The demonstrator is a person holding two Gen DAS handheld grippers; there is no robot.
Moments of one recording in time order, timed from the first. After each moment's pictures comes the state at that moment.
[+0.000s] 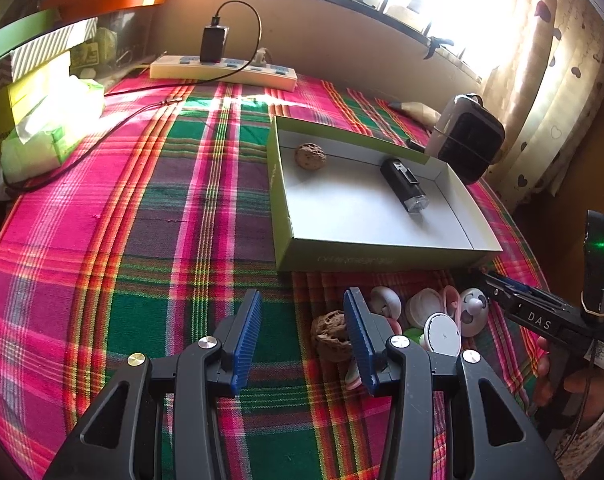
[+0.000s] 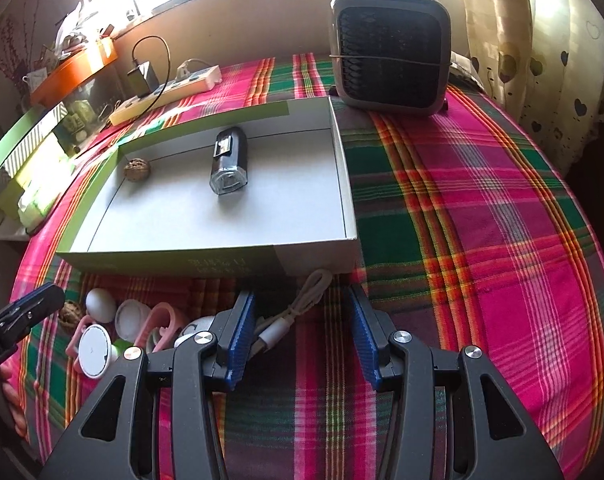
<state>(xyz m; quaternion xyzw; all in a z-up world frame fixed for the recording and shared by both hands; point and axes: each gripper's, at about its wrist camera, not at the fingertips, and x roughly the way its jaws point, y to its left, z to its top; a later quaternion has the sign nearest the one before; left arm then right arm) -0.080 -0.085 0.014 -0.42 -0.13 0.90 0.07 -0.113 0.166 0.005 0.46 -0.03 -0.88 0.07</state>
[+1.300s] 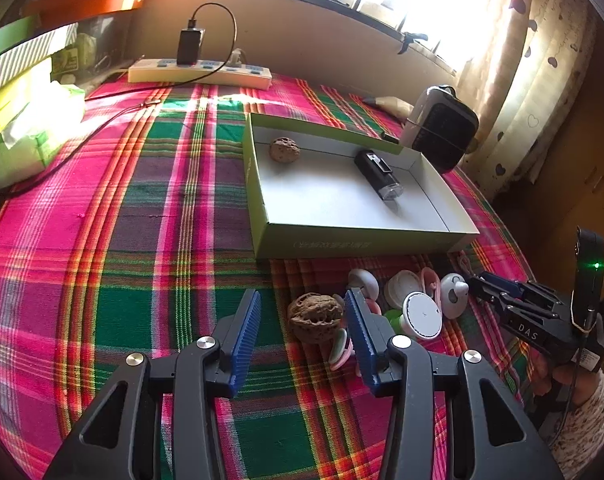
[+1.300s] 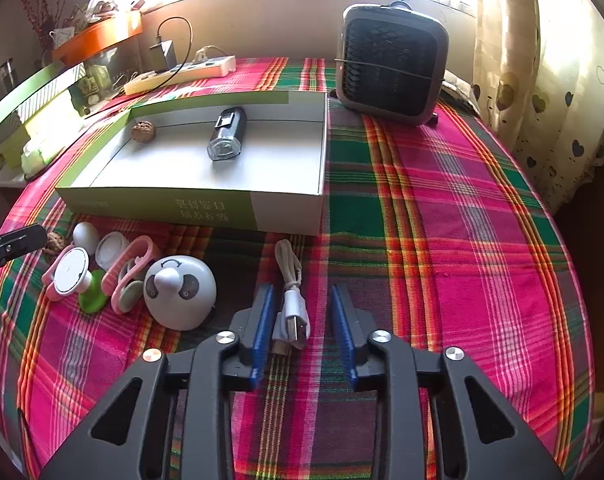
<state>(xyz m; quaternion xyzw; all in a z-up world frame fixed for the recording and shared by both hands) -0.070 -0.081 0.014 -0.41 -0.12 0.89 0.12 -0.085 0.179 0.002 0.44 0.04 -0.89 0.08</state>
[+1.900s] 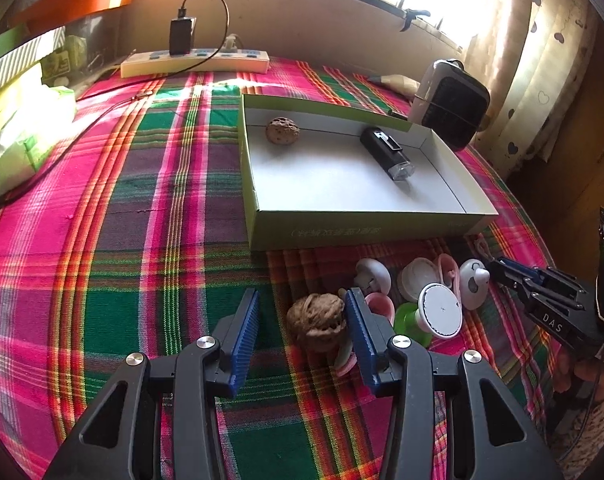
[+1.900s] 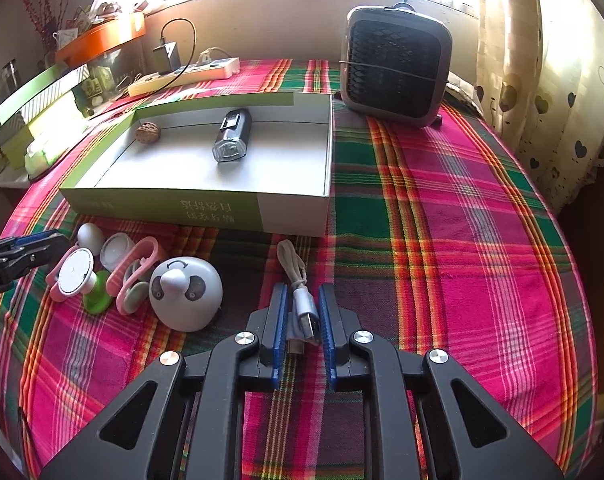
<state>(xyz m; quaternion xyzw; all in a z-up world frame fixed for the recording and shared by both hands) -0.080 -0.068 0.005 -0.44 -0.08 0.89 0.10 -0.085 0.178 0.002 0.44 0.04 -0.90 0.09</state>
